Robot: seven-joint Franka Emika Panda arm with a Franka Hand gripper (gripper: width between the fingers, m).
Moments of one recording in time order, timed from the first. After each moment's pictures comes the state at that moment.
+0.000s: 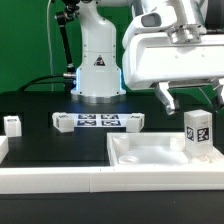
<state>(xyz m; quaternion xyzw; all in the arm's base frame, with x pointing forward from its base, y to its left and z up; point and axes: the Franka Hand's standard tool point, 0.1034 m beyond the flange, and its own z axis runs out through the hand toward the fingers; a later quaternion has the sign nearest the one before) 0.625 0.107 0.107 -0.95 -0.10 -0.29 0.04</state>
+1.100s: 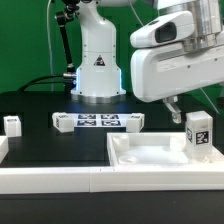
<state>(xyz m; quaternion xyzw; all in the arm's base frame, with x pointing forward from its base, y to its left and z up) 0.615 0.117 0.097 -0.99 -0.11 -0.04 0.10</state>
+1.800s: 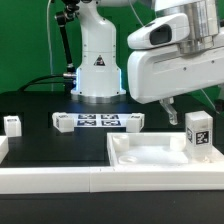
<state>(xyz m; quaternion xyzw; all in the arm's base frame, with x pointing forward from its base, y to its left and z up) 0.618 0.109 0.093 -0.99 -0.09 -0.03 0.10</state>
